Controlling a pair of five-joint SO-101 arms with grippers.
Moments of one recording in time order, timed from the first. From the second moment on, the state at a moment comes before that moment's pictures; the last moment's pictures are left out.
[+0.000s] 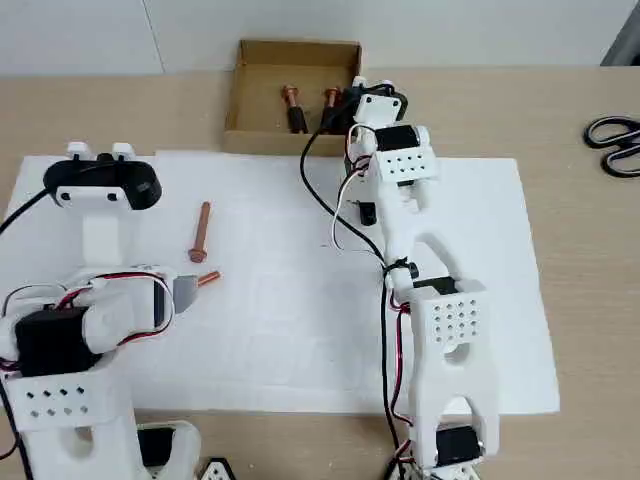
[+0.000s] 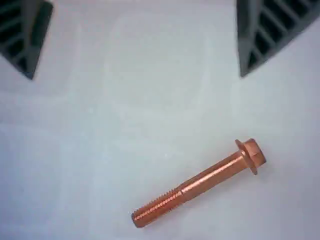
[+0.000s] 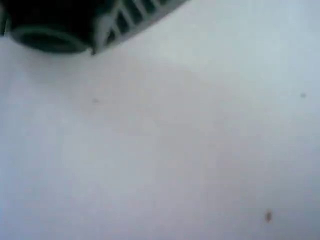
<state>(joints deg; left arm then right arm) -10.1 -47.9 22.3 99.4 -0.7 -13.8 49.0 -42.9 78.1 -9.6</state>
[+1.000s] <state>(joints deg) -10.1 -47.9 22.3 99.4 -0.7 -14.2 49.3 -44.0 85.7 -9.6</state>
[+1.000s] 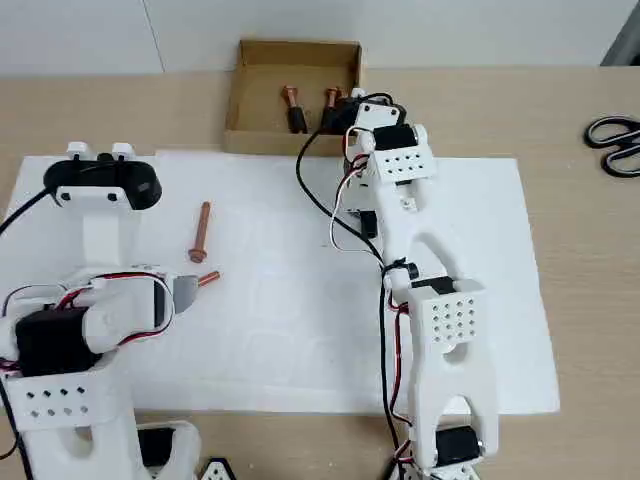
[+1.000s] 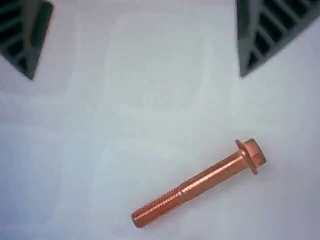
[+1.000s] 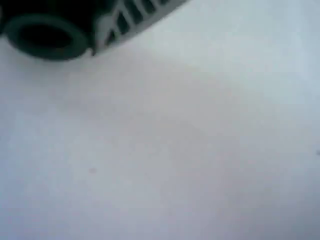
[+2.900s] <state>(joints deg) -10.1 -34.5 17.9 99.4 -0.7 -9.8 27.3 -43.0 94.8 -7.9</state>
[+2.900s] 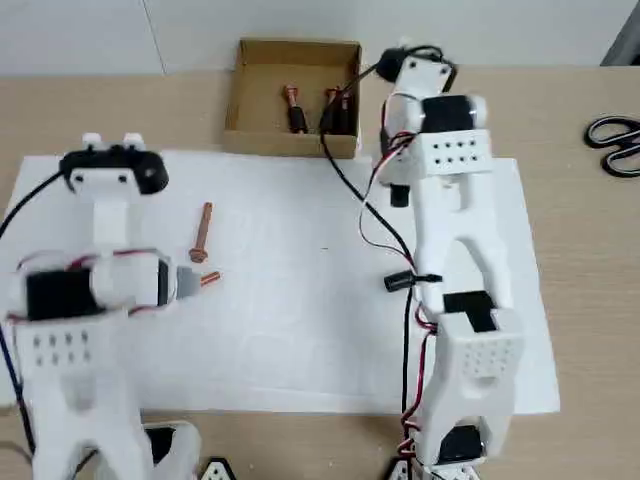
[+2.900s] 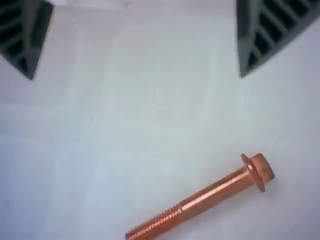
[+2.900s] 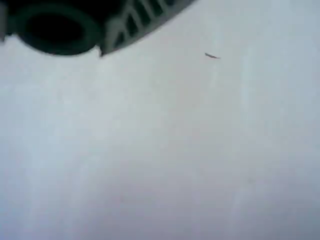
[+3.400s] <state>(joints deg) -10.2 7.5 -2.7 95.6 -3.3 -10.4 25.8 -43.0 95.6 -1.1</state>
